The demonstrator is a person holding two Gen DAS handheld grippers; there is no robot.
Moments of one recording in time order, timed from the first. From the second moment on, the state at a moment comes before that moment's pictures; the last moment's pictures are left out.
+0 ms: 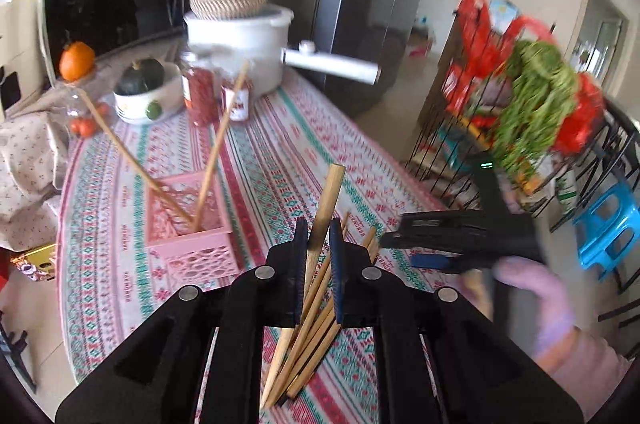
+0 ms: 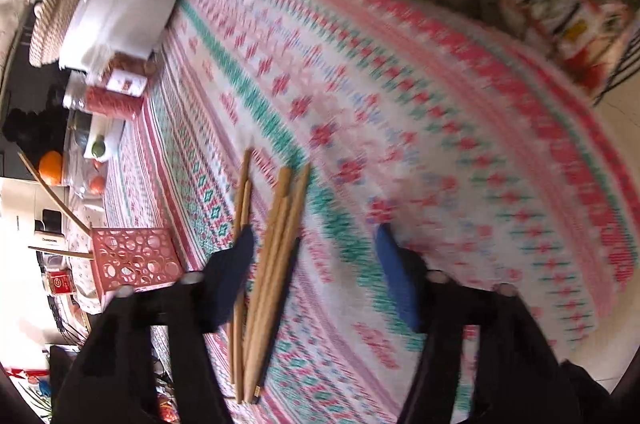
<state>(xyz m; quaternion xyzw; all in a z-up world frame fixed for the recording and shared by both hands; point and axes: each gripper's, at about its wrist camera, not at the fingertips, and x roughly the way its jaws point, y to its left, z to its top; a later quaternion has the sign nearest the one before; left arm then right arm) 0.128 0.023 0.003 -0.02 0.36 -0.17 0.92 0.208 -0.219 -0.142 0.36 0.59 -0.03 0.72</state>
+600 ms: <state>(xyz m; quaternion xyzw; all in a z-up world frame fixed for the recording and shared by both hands) 0.076 0.067 0.028 -0.07 0.29 -0.18 0.94 0.228 -0.178 -0.143 0.24 0.55 -0.09 0.79</state>
